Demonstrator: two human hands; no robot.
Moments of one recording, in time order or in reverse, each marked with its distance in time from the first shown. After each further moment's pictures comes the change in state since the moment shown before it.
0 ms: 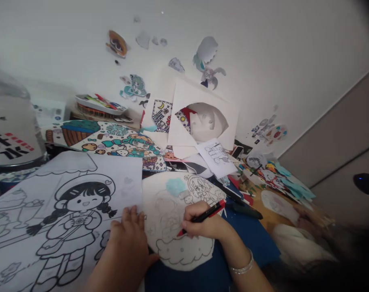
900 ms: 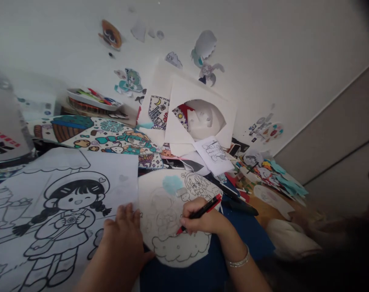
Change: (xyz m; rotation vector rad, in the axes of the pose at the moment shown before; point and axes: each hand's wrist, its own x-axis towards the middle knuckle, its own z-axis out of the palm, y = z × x) left_hand -0.002 0.001 0.003 0.018 0.036 0.037; right_hand -0.001 0.001 -0.006 0.056 -0.027 0.095
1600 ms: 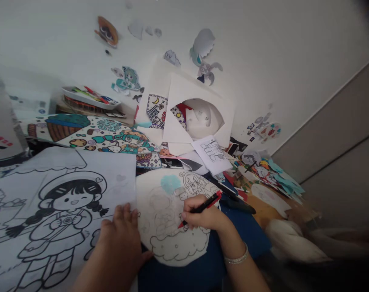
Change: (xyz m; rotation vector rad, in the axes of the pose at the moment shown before) left_hand 0.004 -0.002 -0.005 -0.055 -0.080 -0.016; right_hand -0.001 0.005 -0.006 -0.061 0.075 0.004
